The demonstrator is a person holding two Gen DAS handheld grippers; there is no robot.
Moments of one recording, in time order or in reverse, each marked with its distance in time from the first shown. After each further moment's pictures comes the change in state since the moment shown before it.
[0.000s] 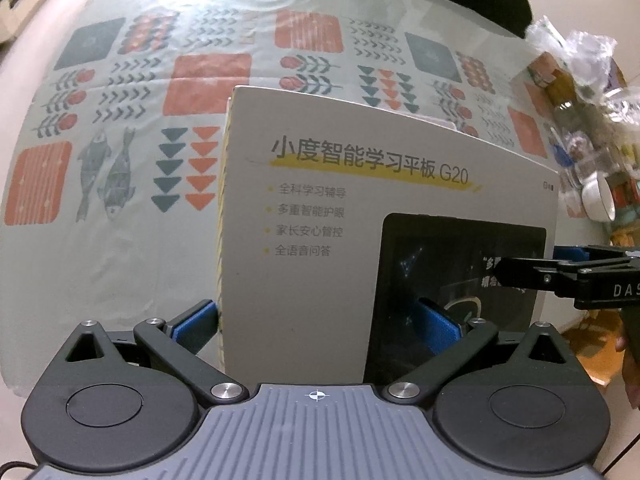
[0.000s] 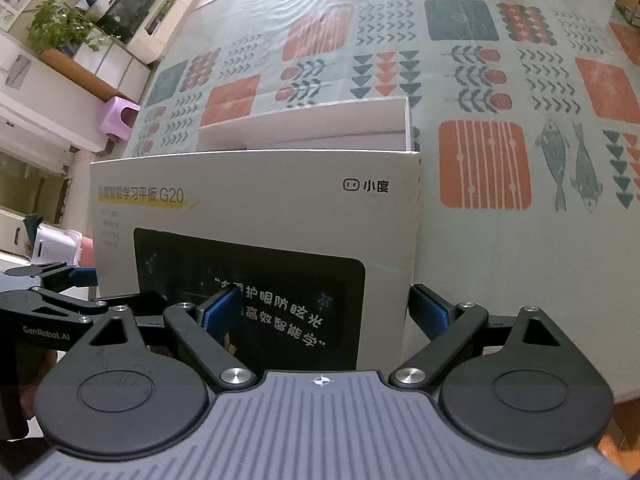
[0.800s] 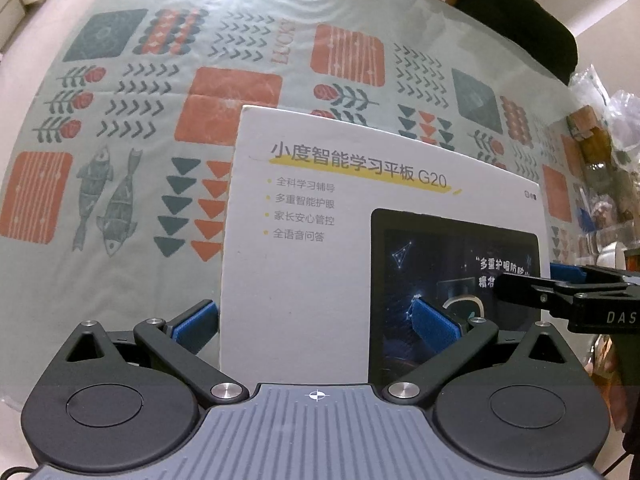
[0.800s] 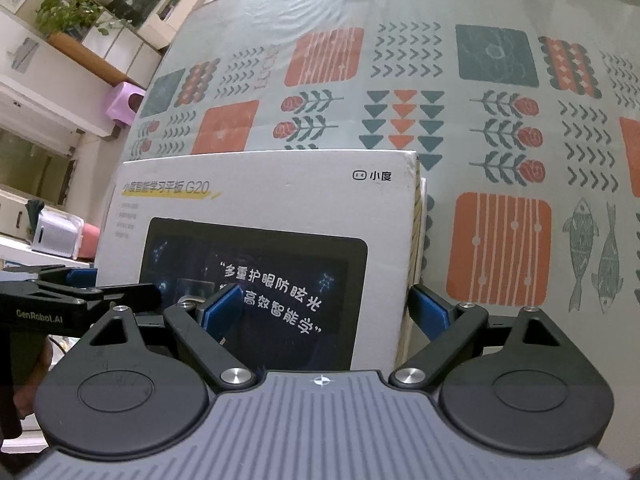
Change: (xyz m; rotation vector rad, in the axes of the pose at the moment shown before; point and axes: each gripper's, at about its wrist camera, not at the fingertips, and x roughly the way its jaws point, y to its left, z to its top) left arm 0.021 0.013 0.063 -0.134 0.014 0.013; right arm 0.033 -0.007 0.079 -0.069 0.034 0.024
